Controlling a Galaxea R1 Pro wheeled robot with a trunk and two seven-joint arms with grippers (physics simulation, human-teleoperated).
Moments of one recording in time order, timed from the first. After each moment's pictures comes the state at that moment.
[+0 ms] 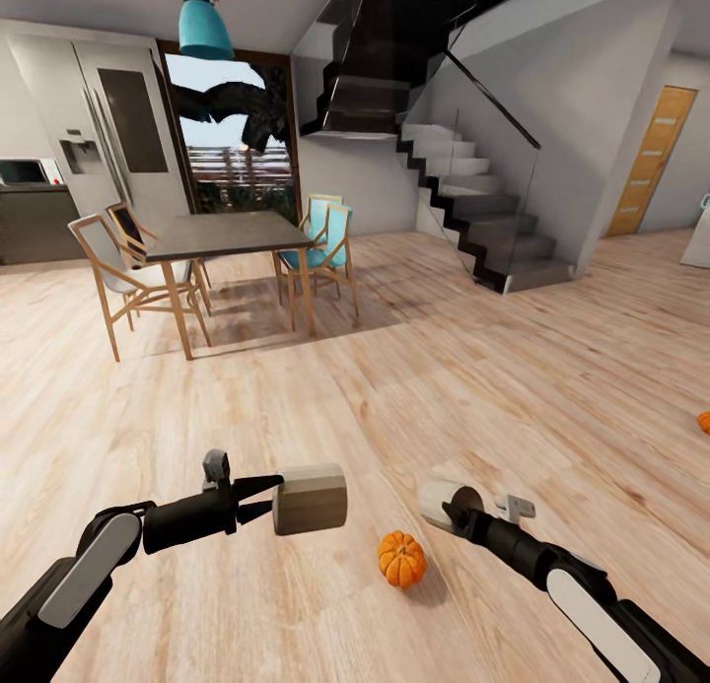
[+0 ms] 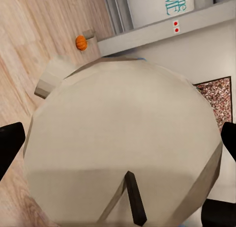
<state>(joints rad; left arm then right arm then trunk) -0.40 0.36 -0.20 -1.26 1.21 0.99 -0.62 -0.34 -0.42 0.49 -1.26 -1.07 0.26 -0.05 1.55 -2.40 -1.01</state>
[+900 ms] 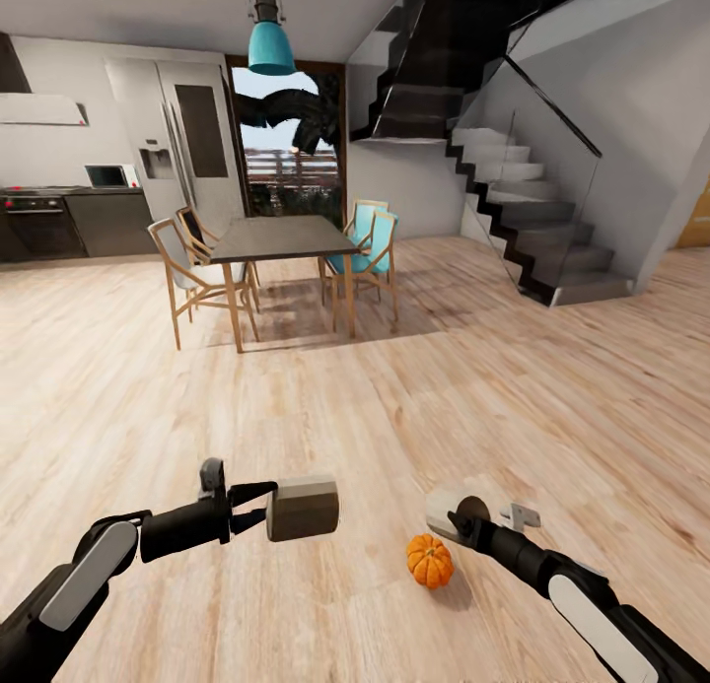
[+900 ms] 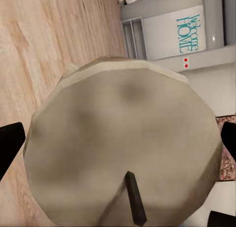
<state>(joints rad) -0.40 0.36 -0.19 -1.17 1.21 0.98 -0.62 -0.34 -0.42 0.49 -1.20 -1.06 0.26 -0.05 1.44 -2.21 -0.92</state>
